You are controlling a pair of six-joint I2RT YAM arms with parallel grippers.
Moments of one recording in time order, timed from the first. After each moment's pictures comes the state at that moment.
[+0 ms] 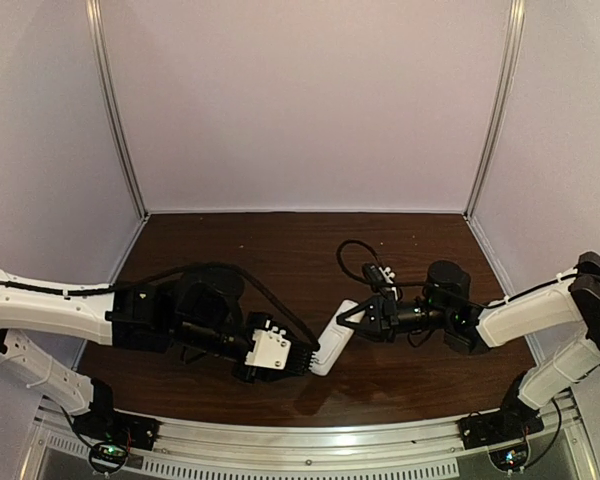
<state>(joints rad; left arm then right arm) -1.27 1.29 0.90 -0.18 0.20 0.72 0.77 1.45 0.45 0.86 -0.76 1.19</state>
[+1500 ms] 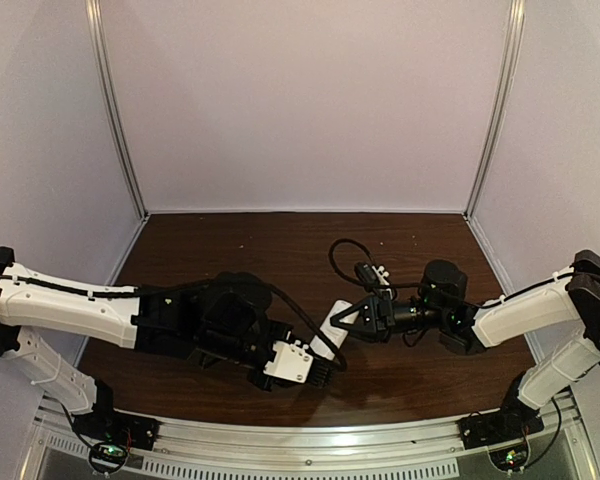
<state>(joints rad) -1.30 1.42 0.96 -0.19 0.16 0.77 0.81 1.47 0.48 0.90 -0.79 1.22</state>
